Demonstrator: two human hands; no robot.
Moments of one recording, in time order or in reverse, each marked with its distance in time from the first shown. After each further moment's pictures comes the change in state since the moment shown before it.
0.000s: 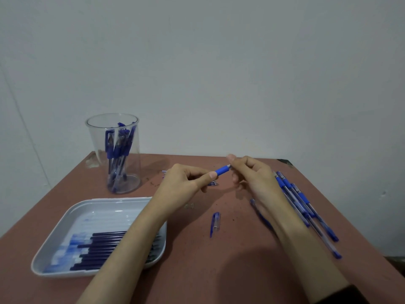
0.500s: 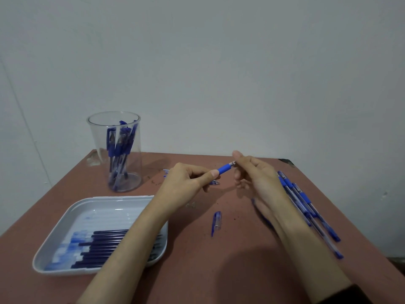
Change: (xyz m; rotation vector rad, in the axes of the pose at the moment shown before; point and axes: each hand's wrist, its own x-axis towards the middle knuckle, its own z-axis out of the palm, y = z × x) left_hand -0.003 0.007 0.000 -0.010 -0.026 -0.012; right_hand 0.001 0.001 0.000 0.137 -0.002 0.045
